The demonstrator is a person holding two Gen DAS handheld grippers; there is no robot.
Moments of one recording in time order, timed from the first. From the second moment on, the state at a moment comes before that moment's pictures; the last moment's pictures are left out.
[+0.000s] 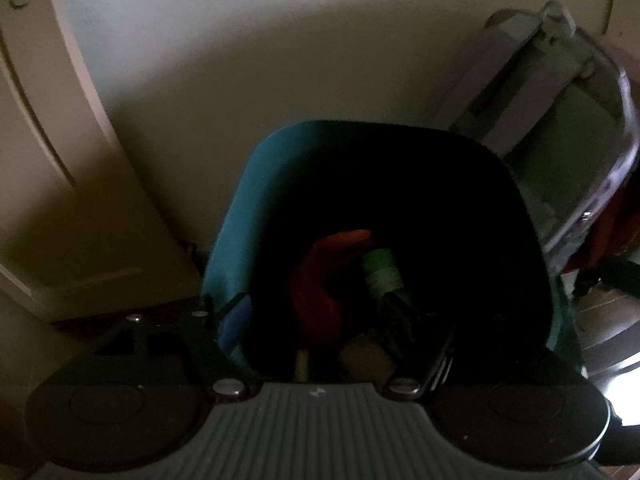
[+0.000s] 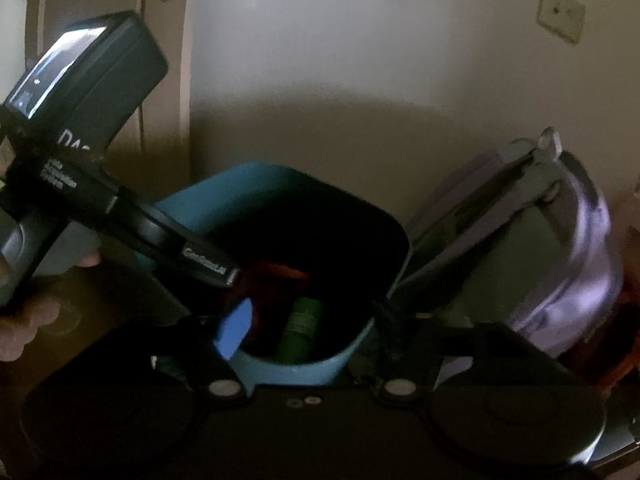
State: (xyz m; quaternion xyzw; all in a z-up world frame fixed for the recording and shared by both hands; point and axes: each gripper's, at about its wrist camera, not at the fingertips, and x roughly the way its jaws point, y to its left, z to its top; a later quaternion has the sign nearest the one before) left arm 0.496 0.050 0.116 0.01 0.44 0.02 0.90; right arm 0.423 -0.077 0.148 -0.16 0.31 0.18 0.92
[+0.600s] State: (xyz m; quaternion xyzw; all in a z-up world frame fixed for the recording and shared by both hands) left arm 0.349 0.042 0.182 0.02 0.38 0.01 0.92; right arm 0.288 -0.121 0.181 -0.12 0.27 0.20 0.93
